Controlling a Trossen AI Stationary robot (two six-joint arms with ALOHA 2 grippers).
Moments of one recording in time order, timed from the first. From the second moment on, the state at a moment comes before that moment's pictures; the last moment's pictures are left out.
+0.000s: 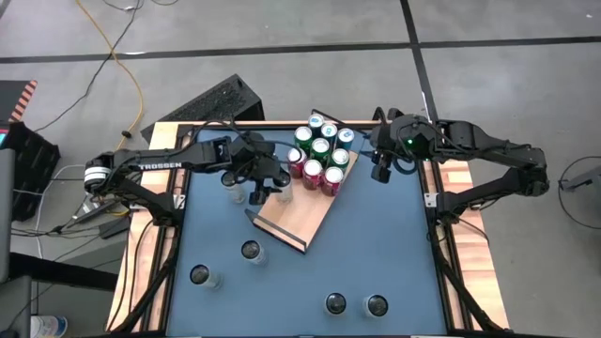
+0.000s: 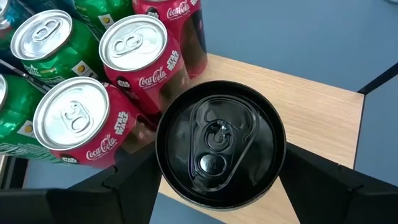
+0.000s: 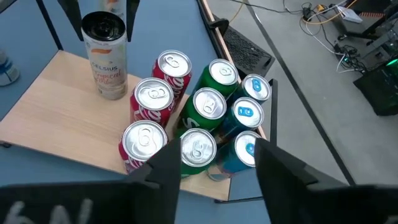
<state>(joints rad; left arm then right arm) 0.27 1.37 1.08 -0.41 0.16 0.35 -0.14 1.16 1.44 -0.96 0.34 -0.11</state>
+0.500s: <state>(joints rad) 0.26 1.37 1.08 -0.39 0.03 0.37 -0.14 1.16 1.44 -0.96 0.34 -0.09</state>
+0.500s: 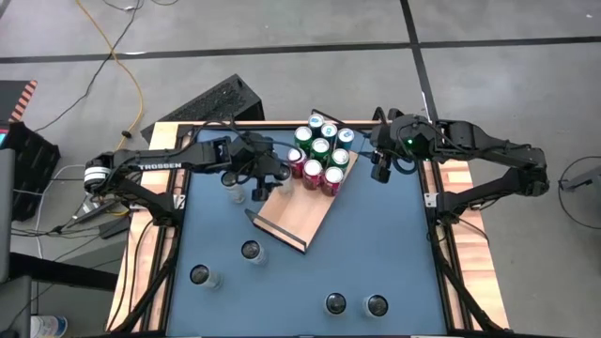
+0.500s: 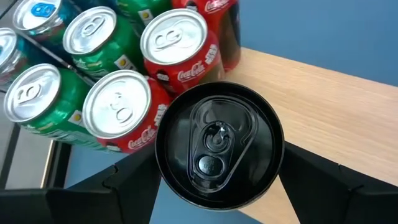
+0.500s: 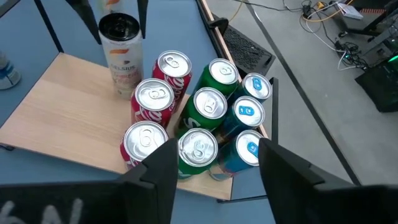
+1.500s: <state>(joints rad) 0.26 1.37 1.08 -0.40 0.13 0.35 -0.14 1.16 1.44 -0.97 0.31 -0.09</state>
